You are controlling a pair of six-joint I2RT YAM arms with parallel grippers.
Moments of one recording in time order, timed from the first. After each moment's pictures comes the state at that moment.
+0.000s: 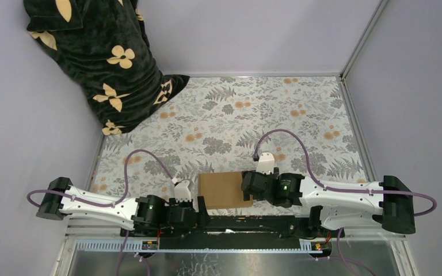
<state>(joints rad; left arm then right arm) -1.63 0.77 0.36 -0.67 -0.41 -1.54 1.31 1.15 0.73 -0.75 0.51 1.06</state>
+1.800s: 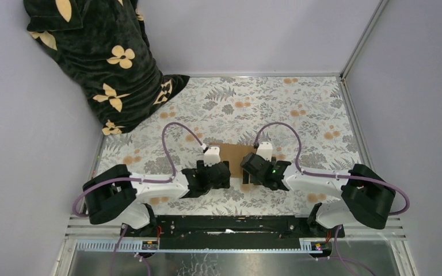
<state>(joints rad) -1.11 1.43 0.61 -0.17 -0.46 -0.95 1.03 1.37 0.66 -0.39 0.44 0.90</state>
